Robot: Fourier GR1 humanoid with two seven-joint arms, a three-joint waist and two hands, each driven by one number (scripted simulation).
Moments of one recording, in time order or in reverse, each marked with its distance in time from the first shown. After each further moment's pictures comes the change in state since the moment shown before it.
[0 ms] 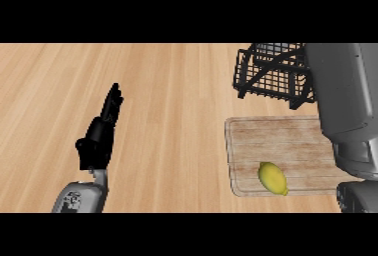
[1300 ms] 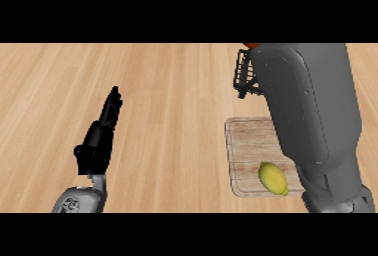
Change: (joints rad) left arm 0.034 -0.001 -0.012 -0.035 -0.009 -0.009 0.004; right arm -0.036 0.169 0.260 -0.366 0.108 0.488 0.179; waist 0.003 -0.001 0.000
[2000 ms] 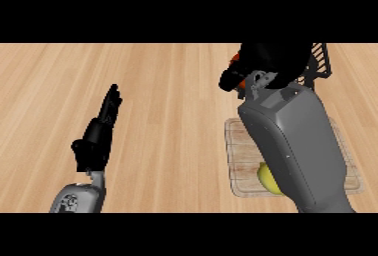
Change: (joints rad) left arm -0.021 0.006 0.013 0.010 0.014 -0.006 0.015; right arm 0.224 0.026 0.230 -0.240 0.030 0.120 0.000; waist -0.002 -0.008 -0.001
